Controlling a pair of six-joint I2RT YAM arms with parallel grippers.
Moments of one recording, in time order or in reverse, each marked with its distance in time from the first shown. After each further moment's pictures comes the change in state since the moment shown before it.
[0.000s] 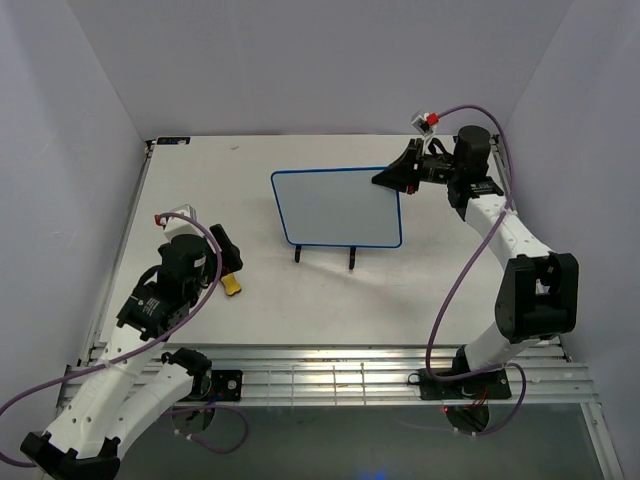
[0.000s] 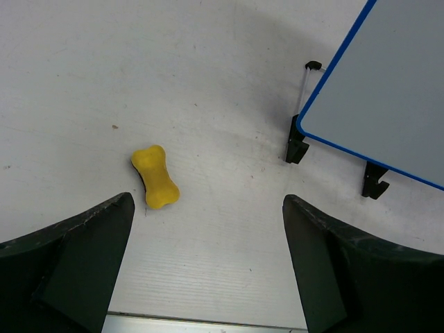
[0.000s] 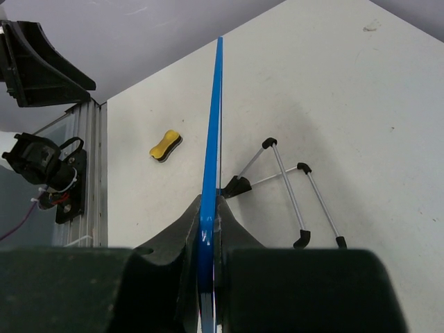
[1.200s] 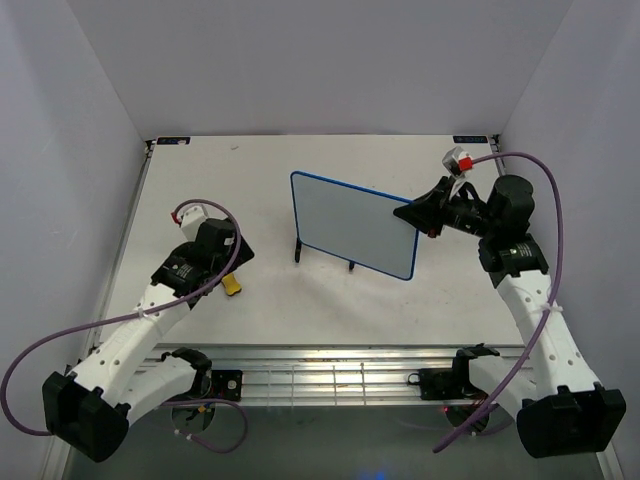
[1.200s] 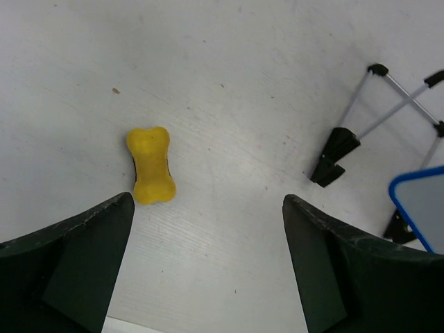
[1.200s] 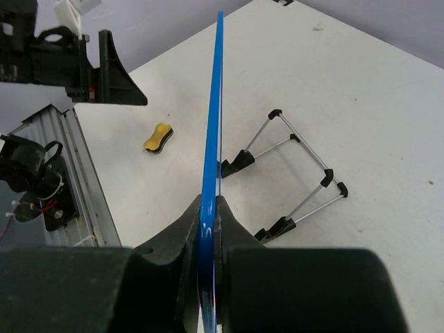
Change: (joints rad) left arm 0.000 0.289 -0.033 0.048 -0.093 -0.280; right arm -0.004 -0.641 -0.290 -0.308 0.268 -0.060
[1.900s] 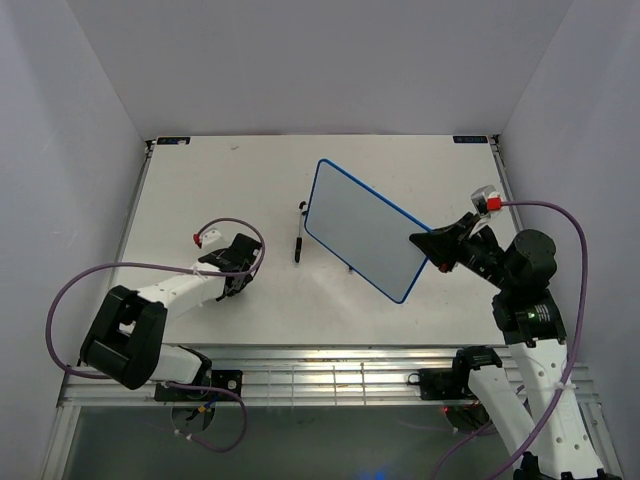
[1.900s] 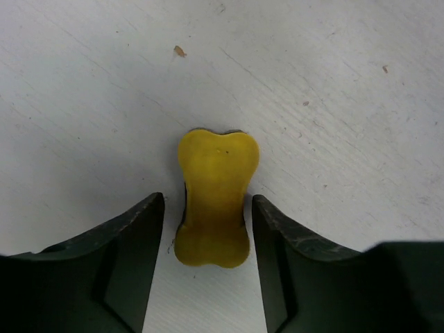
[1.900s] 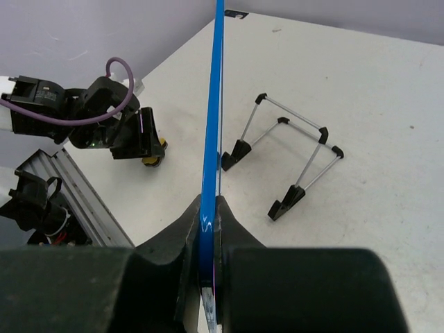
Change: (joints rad) left arm 0.000 0.398 -0.152 0.190 -0.125 -0.087; right arm -0.002 -0.377 -0.154 -0.173 0.198 0.139
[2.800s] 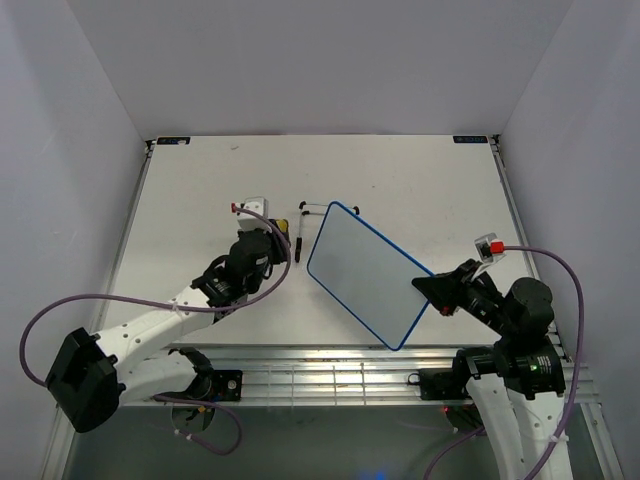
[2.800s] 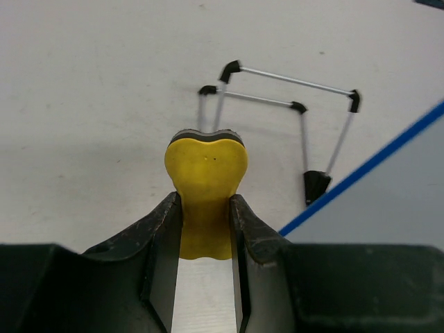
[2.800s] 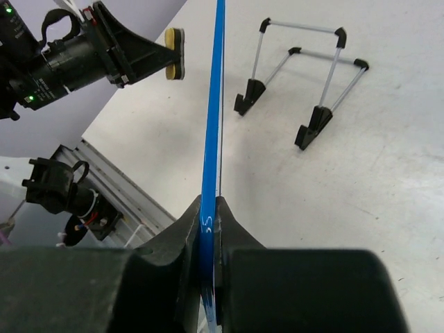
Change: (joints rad) left arm -0.307 -0.291 0.004 0.575 0.109 0.477; right arm 0.000 -0.334 -0.173 -0.263 0.037 0.151
